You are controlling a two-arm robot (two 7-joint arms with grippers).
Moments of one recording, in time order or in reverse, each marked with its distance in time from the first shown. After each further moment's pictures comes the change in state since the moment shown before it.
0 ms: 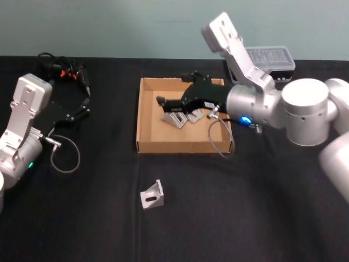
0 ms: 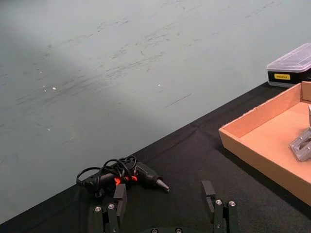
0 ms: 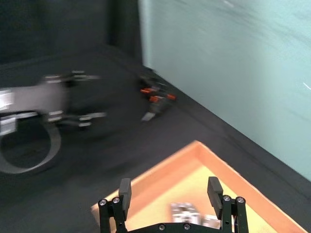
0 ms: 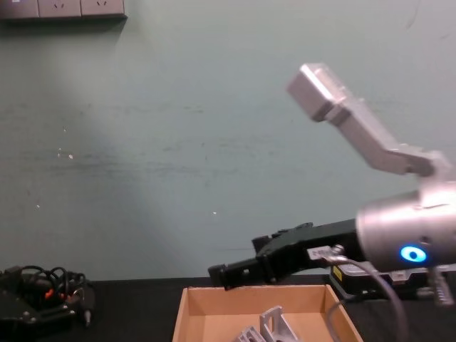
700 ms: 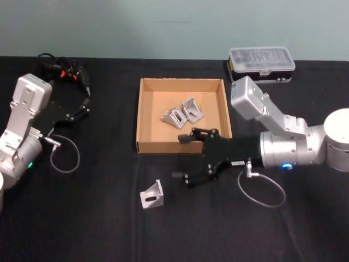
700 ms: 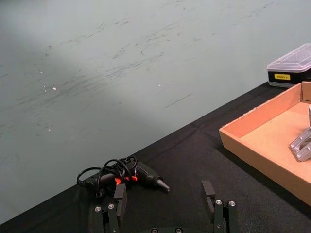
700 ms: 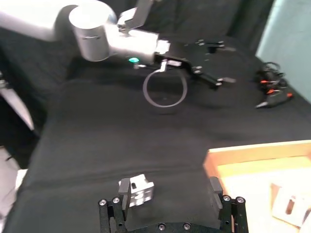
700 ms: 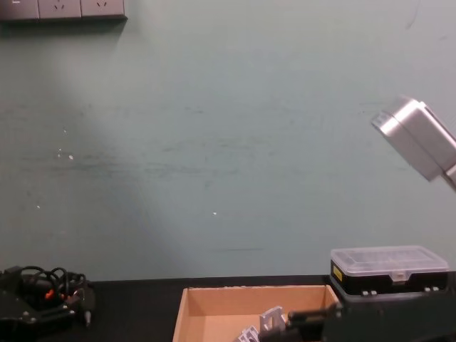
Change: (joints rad) left arm 0.000 0.000 0.000 0.000 0.000 0.000 0.000; right arm -0.045 0.249 -0.114 -0.077 0.084 -0.253 0.393
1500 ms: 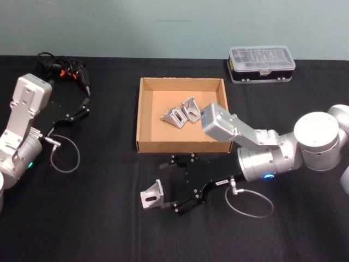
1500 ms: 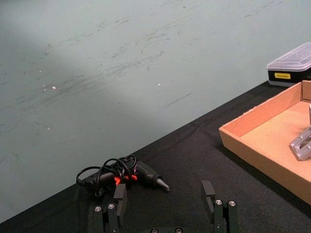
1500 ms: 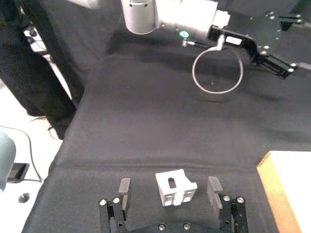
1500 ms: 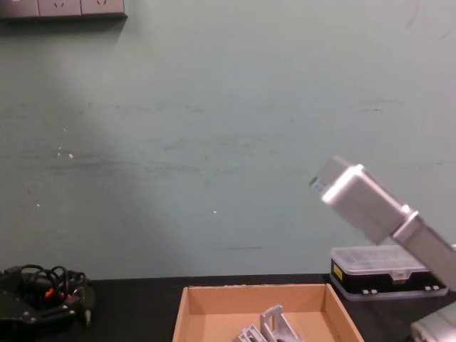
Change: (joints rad) left arm 0.000 0.000 0.000 0.000 0.000 0.000 0.000; right arm 0.105 -0.046 -0.168 0.105 -0.031 -0.035 0.106
